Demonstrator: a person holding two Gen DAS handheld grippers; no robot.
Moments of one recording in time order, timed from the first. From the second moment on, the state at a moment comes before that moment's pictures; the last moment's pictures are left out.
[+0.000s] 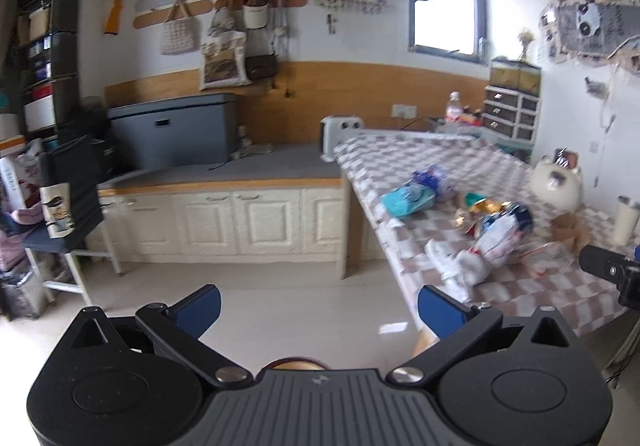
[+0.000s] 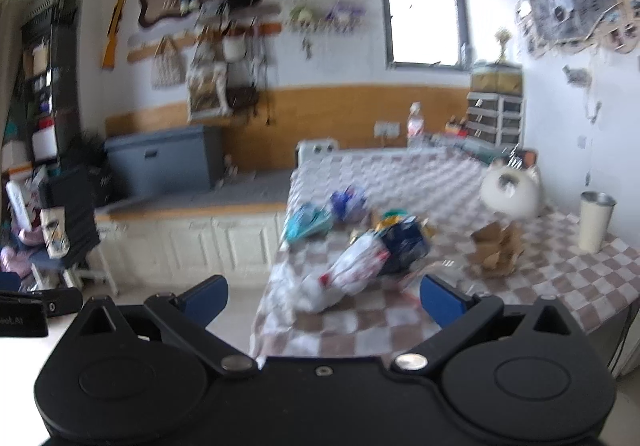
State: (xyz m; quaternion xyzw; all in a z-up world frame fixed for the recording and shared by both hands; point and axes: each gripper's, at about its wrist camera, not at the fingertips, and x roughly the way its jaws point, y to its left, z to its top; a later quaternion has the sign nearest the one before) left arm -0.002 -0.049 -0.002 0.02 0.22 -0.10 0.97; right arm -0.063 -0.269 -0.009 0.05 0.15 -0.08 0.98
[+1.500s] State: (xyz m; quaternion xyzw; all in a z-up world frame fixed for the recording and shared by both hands) left arm 0.148 -0.240 -0.085 0.33 0.22 -0.40 0.83; right arm 0.053 -0.377 -0.105 -0.34 0.21 -0.14 0.91
